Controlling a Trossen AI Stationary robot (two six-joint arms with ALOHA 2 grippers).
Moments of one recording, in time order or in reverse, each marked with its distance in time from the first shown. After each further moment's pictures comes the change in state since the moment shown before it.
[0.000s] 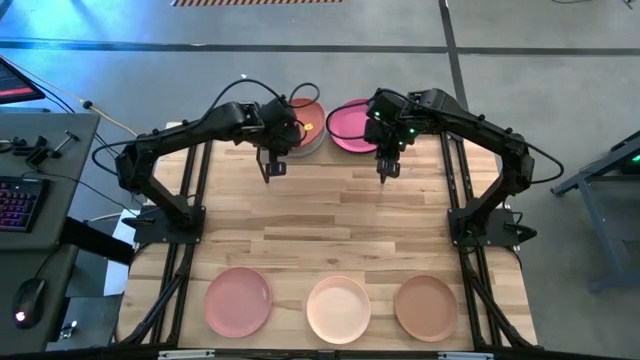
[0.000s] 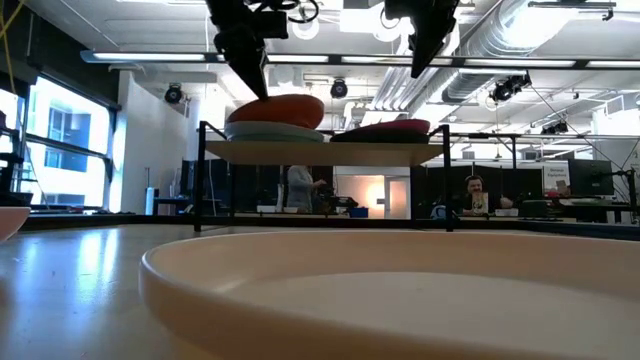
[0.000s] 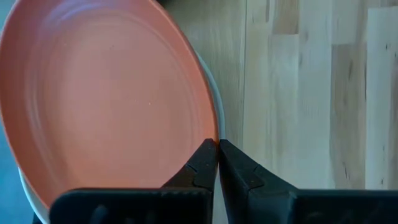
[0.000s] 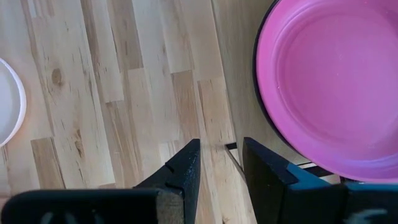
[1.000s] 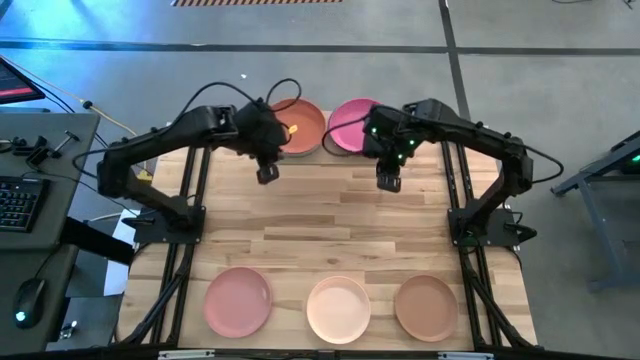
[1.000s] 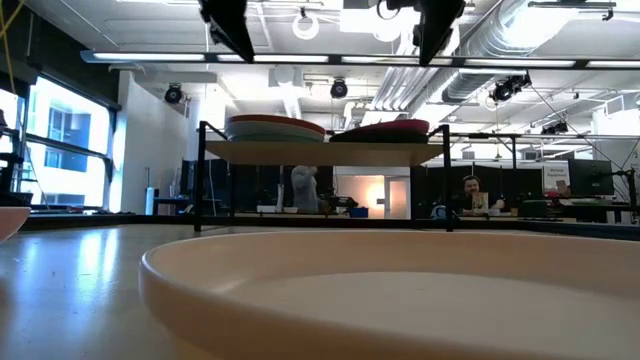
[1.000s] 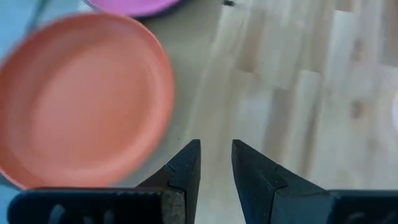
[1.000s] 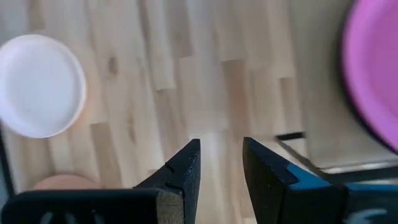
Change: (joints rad) left arm -0.090 -0.163 0.001 -0.071 0.046 -0.349; right arm 0.113 0.000 0.000 -0.060 -0.076 0.122
